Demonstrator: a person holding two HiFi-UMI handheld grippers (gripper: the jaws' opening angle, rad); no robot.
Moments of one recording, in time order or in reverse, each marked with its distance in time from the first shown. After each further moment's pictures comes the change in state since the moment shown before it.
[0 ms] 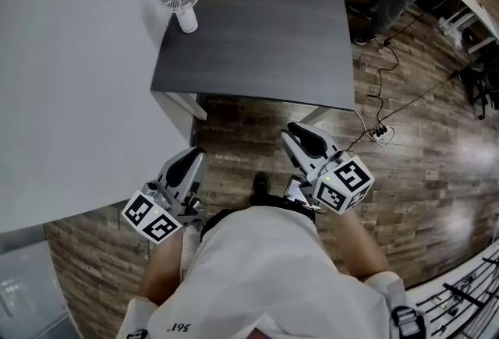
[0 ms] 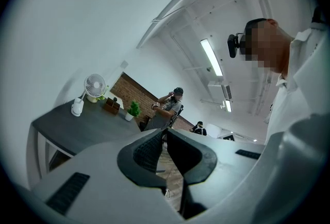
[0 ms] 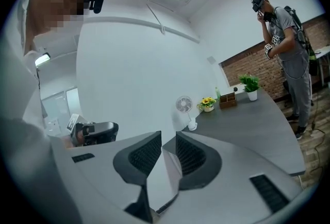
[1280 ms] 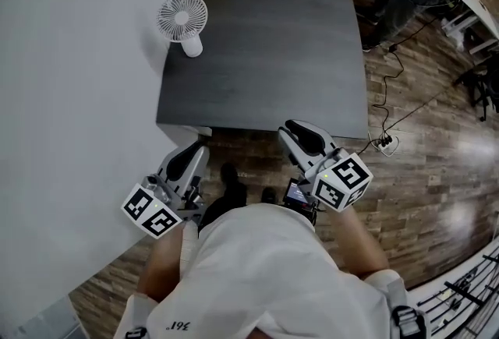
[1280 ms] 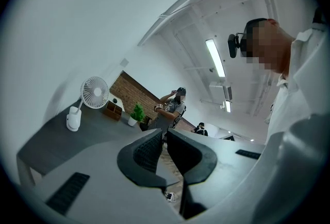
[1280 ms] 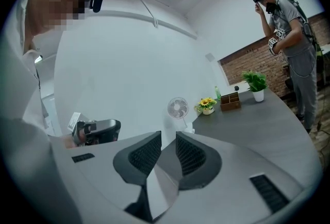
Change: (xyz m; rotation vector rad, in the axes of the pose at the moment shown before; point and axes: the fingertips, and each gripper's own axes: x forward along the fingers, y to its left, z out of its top) left arm 0.073 0.115 0.071 -0.008 0.025 -0.037; right arm 0.125 -0.057 0.044 0.022 0.011 -0.027
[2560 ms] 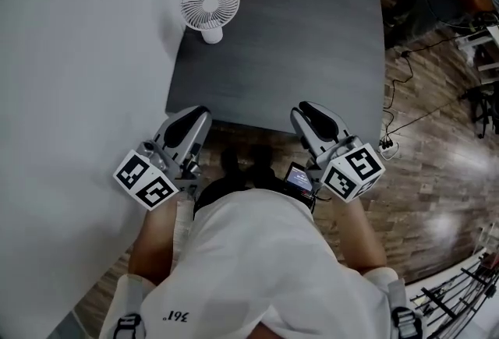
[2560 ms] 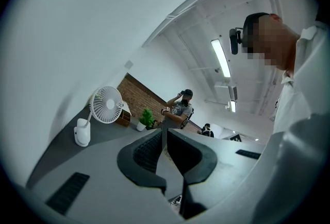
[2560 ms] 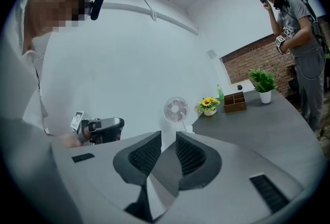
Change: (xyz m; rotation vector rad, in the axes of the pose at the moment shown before) left arm 0.023 0.083 0.052 0.006 -0.001 0.034; right arm 0.074 -0.020 0.032 -0.009 0.030 -0.005
